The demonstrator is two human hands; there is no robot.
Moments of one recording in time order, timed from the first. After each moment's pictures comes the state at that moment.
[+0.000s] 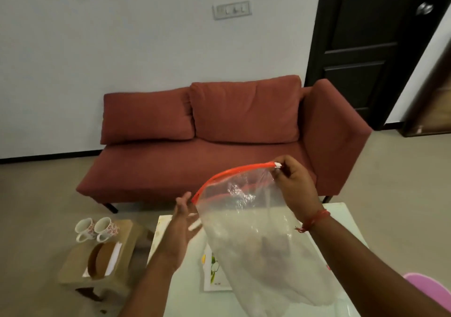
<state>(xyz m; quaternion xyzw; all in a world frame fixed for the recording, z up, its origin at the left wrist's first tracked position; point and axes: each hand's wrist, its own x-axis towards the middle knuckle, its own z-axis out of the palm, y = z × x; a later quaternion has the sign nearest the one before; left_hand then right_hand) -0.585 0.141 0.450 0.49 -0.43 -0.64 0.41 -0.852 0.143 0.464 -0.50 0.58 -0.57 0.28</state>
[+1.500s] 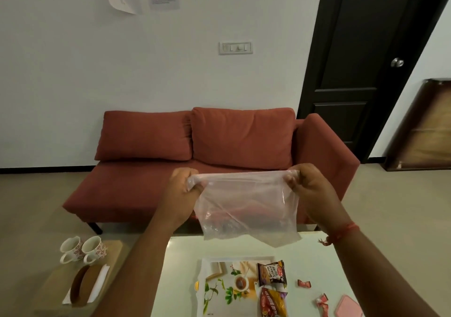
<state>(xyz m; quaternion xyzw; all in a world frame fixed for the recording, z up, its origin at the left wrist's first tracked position) -0.570 0.091 0.538 0.52 -0.71 -0.27 0.39 -0.846 0.167 0.538 -0.56 0.66 -0.47 0.17</state>
